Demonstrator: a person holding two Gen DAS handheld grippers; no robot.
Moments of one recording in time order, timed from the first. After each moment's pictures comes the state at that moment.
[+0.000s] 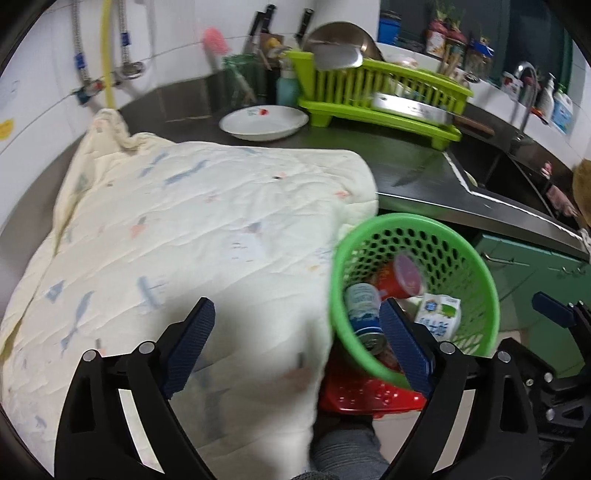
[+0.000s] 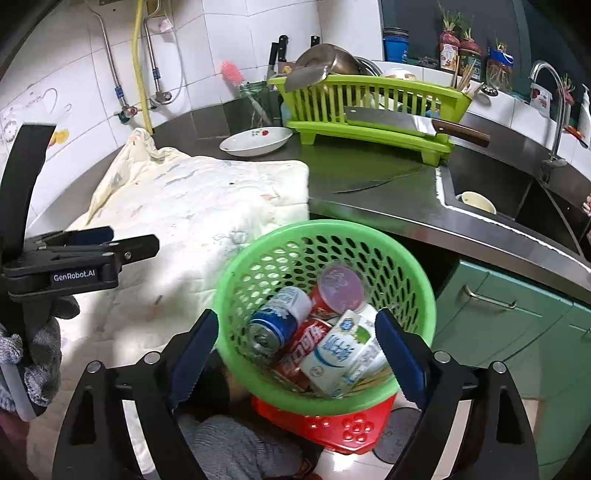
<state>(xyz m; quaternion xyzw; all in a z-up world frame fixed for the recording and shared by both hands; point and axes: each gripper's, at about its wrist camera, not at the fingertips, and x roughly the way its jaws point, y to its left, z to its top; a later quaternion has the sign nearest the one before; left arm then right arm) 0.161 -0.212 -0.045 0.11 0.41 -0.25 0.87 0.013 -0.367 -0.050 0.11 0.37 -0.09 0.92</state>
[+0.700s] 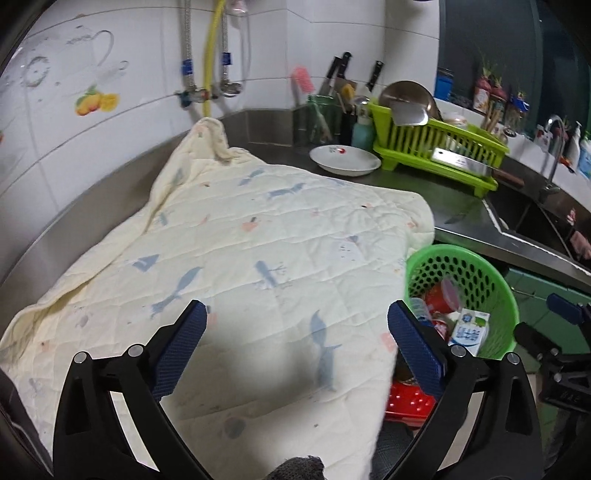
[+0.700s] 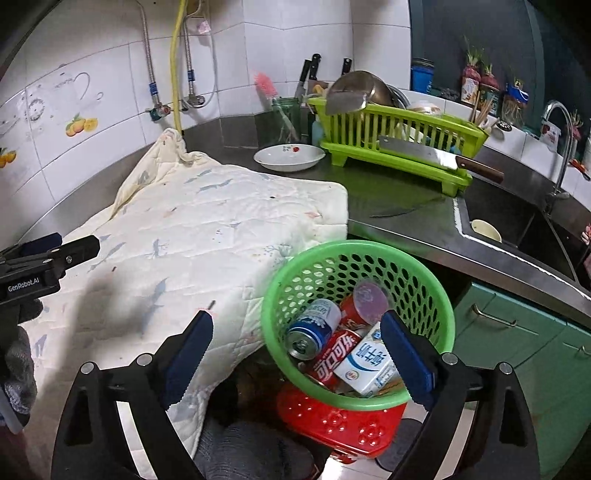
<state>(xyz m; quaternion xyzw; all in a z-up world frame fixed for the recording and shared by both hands) 0.125 -0.093 -0.009 0.06 0.34 -0.16 0.92 0.009 -0.301 -0.022 0.06 0.35 -0.09 0.93</state>
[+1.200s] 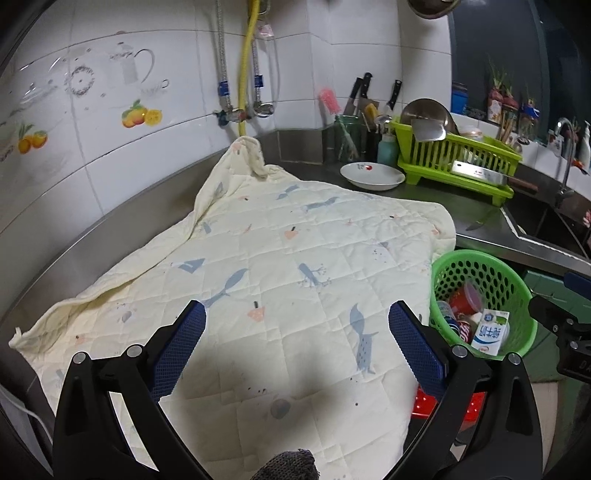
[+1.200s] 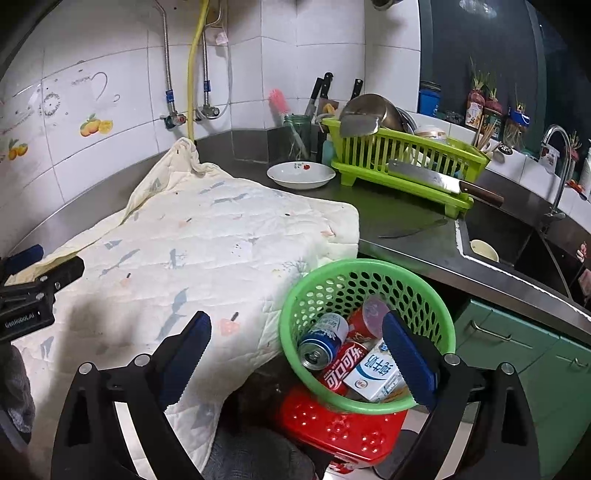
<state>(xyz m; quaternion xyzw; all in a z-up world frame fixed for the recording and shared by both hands) 0.092 -0.058 0.000 0.07 0.30 -0.12 0.94 0.005 -0.270 -0.004 0.04 0.33 -0.09 0.94</state>
